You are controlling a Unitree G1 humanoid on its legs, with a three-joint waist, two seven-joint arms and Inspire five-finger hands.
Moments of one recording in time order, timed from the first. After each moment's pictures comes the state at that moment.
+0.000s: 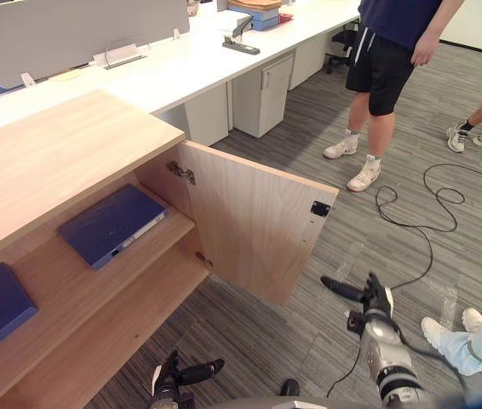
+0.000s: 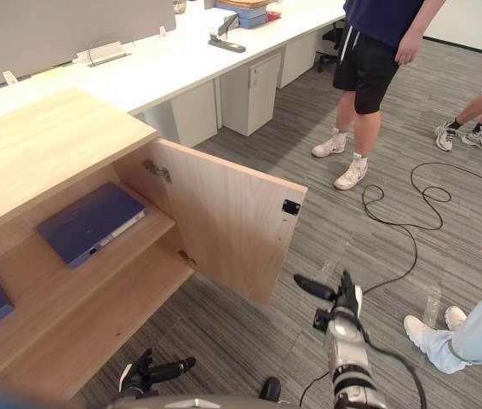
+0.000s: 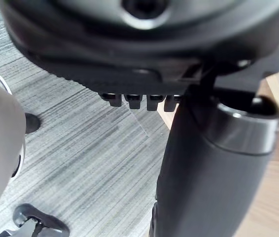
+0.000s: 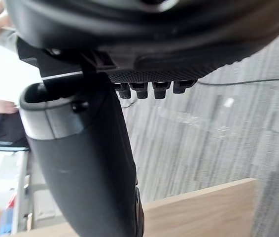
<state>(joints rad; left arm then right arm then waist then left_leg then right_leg) 0.14 0.02 0.15 0.96 -0.05 -0.07 0.12 -0.18 -0.13 -0.21 0.72 0.07 0.00 -0.22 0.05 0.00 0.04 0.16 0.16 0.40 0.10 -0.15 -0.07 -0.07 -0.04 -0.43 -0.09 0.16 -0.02</state>
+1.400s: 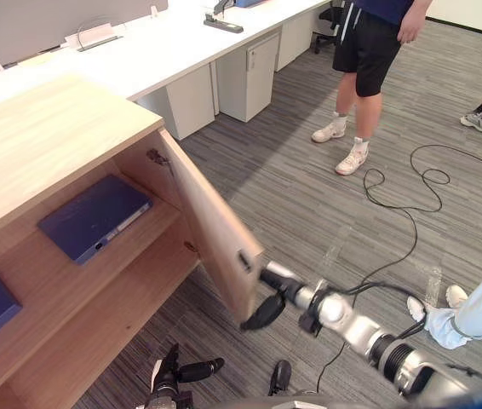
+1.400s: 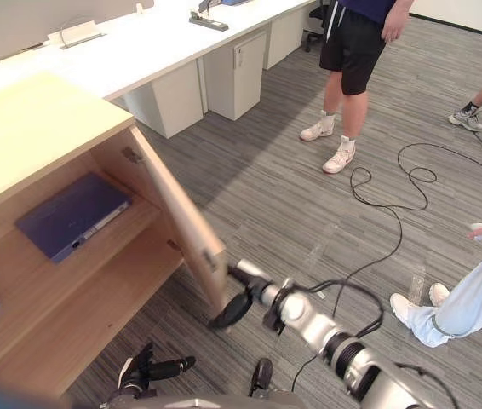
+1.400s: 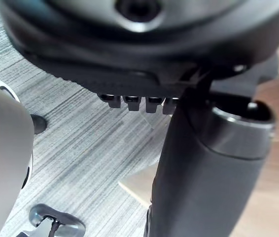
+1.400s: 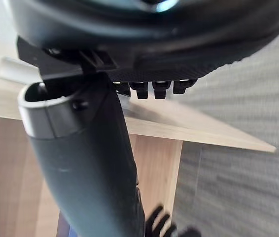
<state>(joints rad) 0.11 0.04 0.12 0.99 -0.05 -0.11 0.10 -0.29 -0.31 0.85 0.55 0.12 -0.09 0.22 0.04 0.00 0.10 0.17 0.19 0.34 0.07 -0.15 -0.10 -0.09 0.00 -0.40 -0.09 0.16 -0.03</state>
